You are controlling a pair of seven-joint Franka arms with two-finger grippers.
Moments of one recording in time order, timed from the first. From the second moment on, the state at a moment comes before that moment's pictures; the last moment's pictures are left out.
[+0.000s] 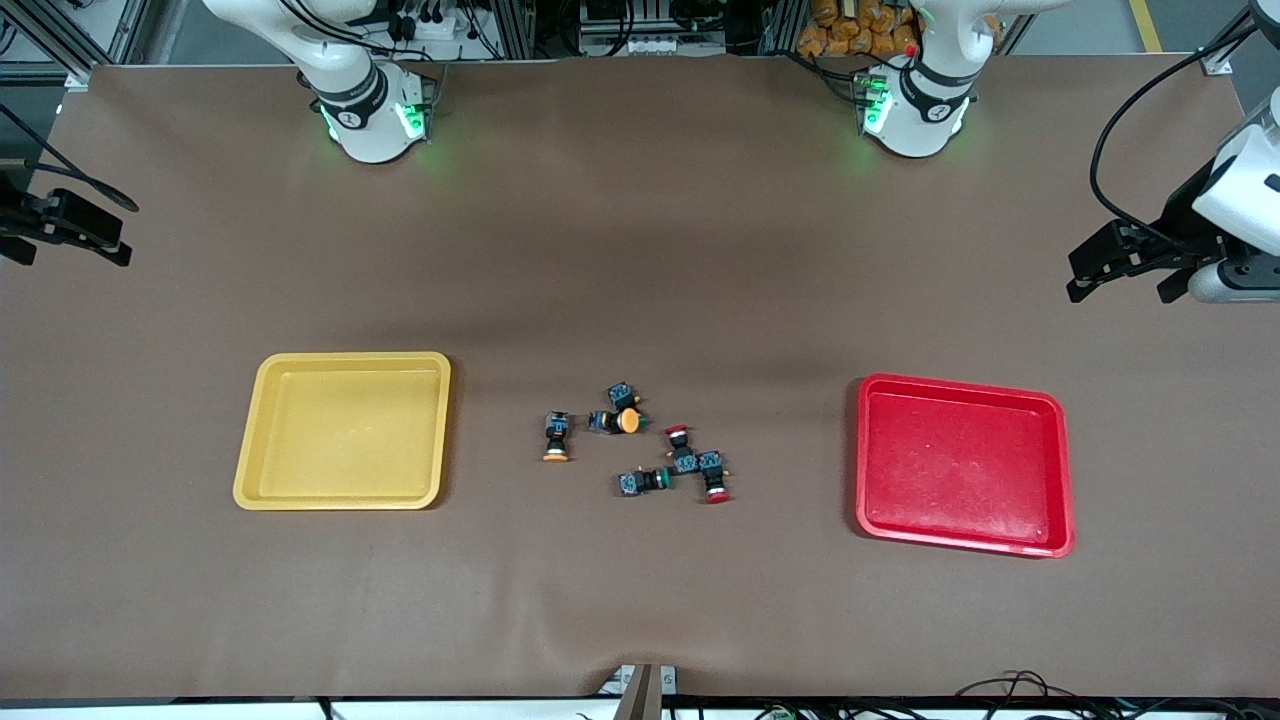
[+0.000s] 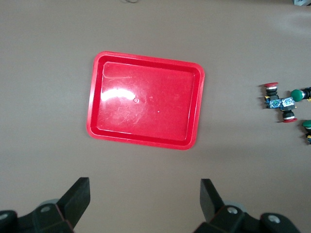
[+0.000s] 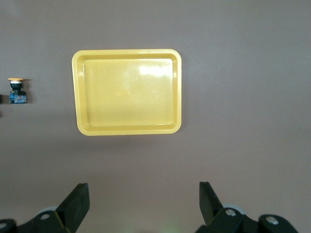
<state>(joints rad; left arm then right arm) 0.00 -0.02 -0.08 -1.64 -0.02 1.73 -0.07 0.04 0.03 -0.07 -1.45 -0.03 1.44 -0.03</state>
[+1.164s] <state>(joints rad) -0.12 0.32 -0.13 -1.54 -0.02 1.83 -0.36 0.04 0.03 -0.06 -1.48 -0.03 1.46 -0.03</state>
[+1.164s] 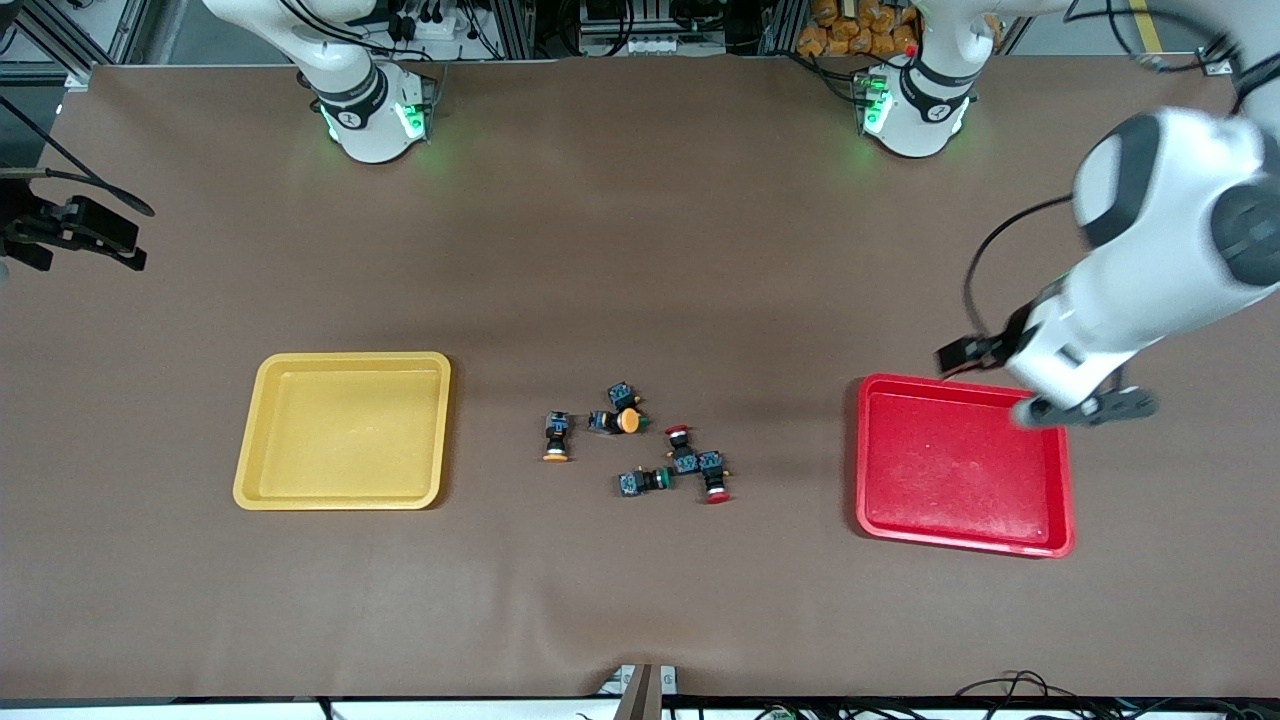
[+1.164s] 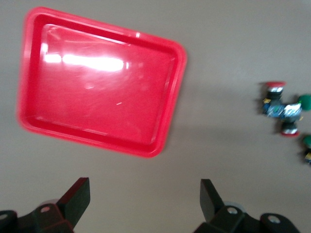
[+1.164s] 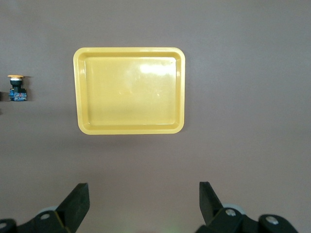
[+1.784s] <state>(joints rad) -0.32 0.71 -0.13 -1.42 -0.02 2.30 -0.77 0.04 0.03 -0.06 -1.48 -0.03 1.46 -0.03</state>
